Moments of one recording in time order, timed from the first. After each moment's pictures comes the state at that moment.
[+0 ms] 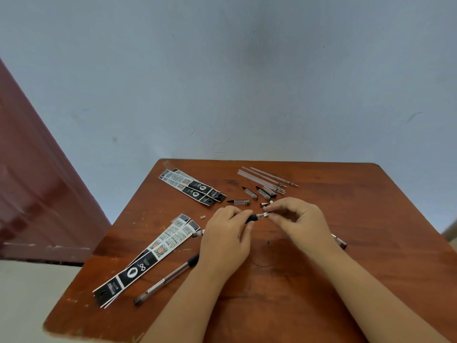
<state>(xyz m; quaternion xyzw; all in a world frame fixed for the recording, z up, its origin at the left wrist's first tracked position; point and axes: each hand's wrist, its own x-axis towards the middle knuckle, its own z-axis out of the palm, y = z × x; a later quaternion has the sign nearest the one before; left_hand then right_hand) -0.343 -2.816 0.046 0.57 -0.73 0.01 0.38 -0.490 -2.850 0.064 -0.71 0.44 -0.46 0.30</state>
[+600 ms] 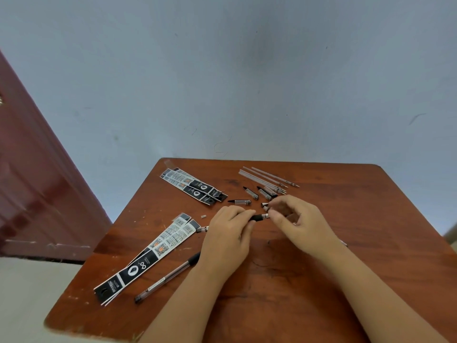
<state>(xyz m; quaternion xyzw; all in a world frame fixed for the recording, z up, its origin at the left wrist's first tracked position) -0.342 -2.820 0.041 0.54 -0.73 0.03 0.42 -0.495 -2.850 0.072 -0.77 0.44 -0.37 0.29</state>
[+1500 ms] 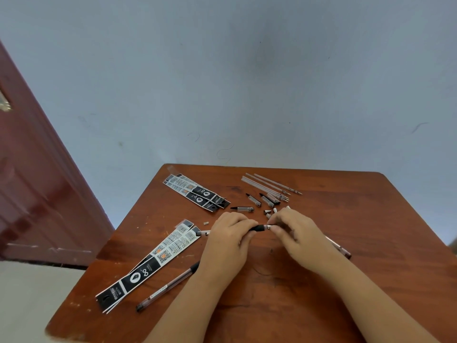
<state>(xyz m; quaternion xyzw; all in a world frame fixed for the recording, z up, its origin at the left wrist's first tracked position) -0.337 -2.820 0.043 0.53 -0.73 0.02 0.43 -0.492 -2.849 0.069 -0.84 0.40 -0.32 0.20</state>
